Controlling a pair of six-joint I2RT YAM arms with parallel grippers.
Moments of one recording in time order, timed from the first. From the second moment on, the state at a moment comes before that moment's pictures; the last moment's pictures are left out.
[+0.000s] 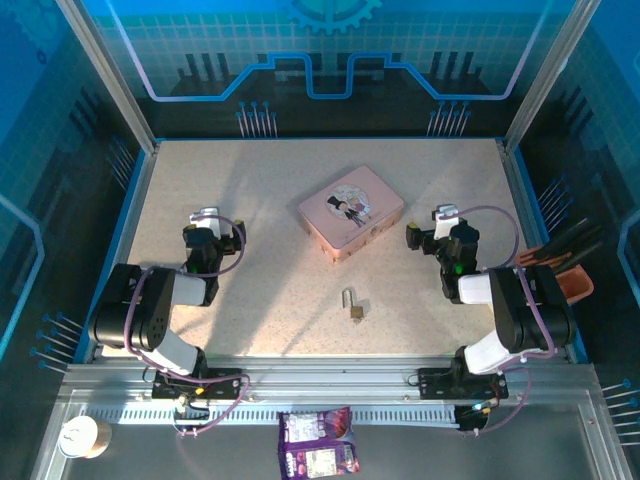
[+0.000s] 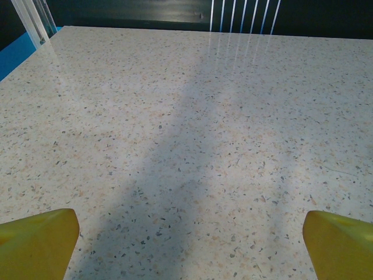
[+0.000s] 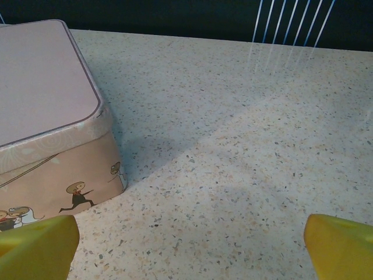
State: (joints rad) left arm -0.04 1.55 0.35 0.85 -0.18 -0.09; right arm 0.05 1.54 0.37 0.81 -0.04 -0.05
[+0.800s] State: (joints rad) left arm -0.04 1.55 0.35 0.85 -0.18 -0.09; right arm 0.05 1.54 0.37 0.81 -0.02 -0.05
